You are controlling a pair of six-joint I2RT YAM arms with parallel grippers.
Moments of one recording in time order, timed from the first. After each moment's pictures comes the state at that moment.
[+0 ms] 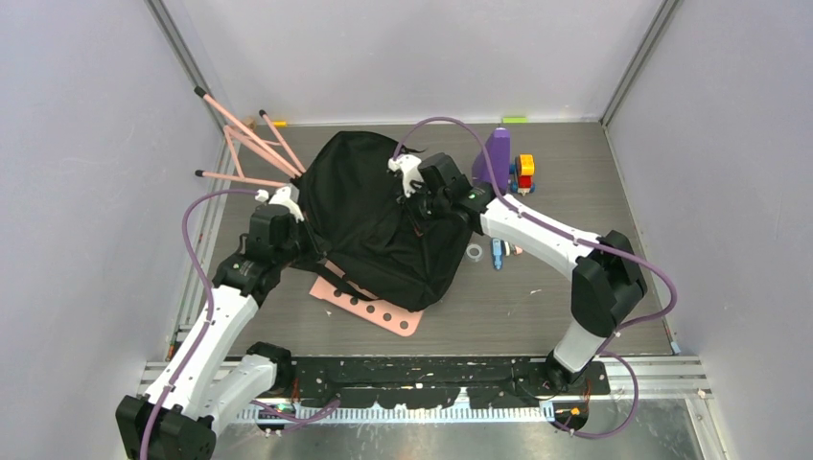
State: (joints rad) left arm -0.28 0.87 0.77 -0.54 0.08 -0.56; right arm 0.72 1.68 1.35 -0.39 -0.22 0.04
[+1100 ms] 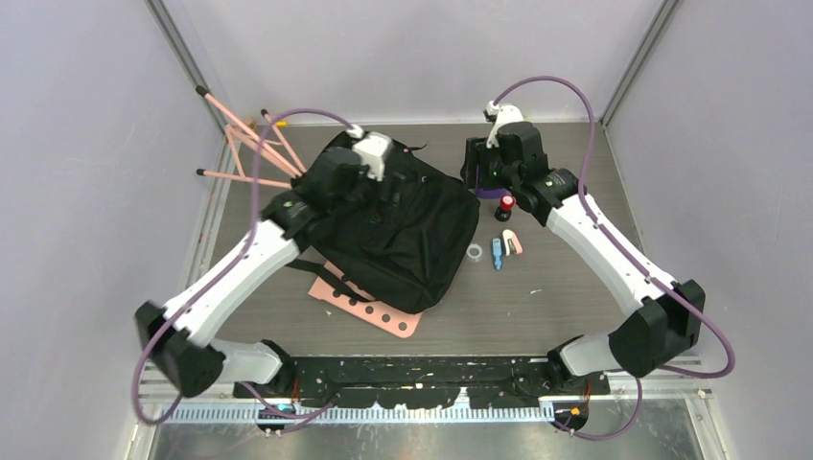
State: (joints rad) left arm -0.64 1.22 1.32 -0.59 -0.05 -0.16; right arm 0.45 1.42 1.35 -0.45 0.10 0.22
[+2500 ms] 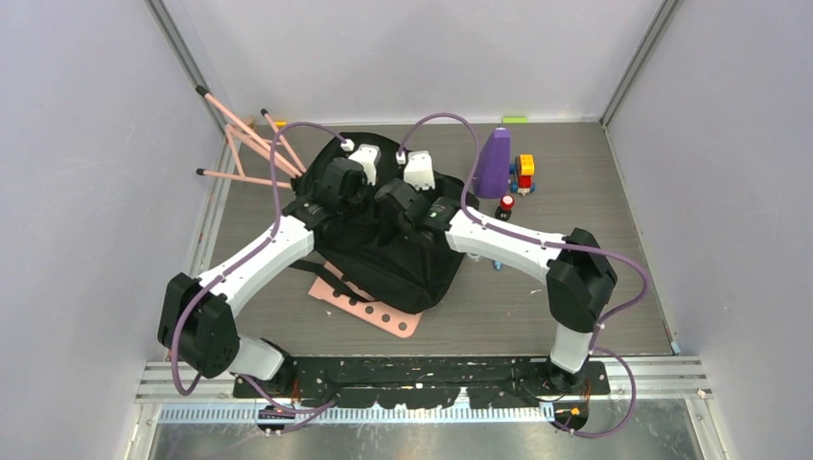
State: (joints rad) left arm -0.55 1.42 1.12 -0.33 -0.07 -0.24; right arm 0.93 1.79 1.46 -0.49 0.81 0.53
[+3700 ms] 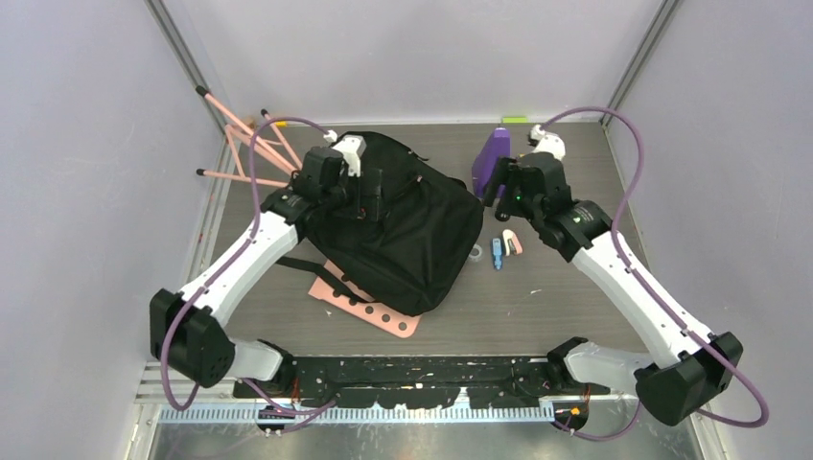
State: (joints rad) left arm -0.47 1.38 1.17 -0.43 0.08 -0.26; right arm 0.54 1.17 1.21 -0.57 0.30 0.53
